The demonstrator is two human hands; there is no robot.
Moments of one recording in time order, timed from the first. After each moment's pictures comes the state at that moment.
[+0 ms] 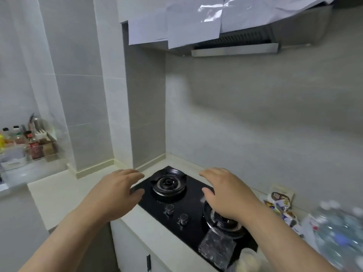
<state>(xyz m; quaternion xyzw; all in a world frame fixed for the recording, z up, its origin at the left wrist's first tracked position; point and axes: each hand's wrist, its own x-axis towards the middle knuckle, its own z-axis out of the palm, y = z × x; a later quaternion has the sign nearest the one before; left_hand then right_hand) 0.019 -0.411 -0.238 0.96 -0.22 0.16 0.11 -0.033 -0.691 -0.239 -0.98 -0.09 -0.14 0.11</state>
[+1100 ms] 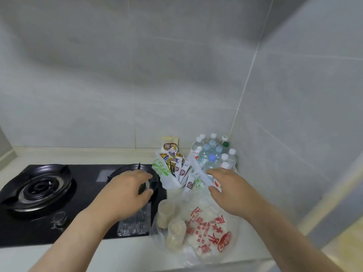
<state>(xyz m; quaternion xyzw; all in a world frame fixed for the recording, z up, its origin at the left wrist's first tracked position) 0.055 -0.619 -0.324 0.78 -0.60 -0.02 0.20 -0.189 -0.777 -0.311 -0.92 0.36 -0.10 0.09</state>
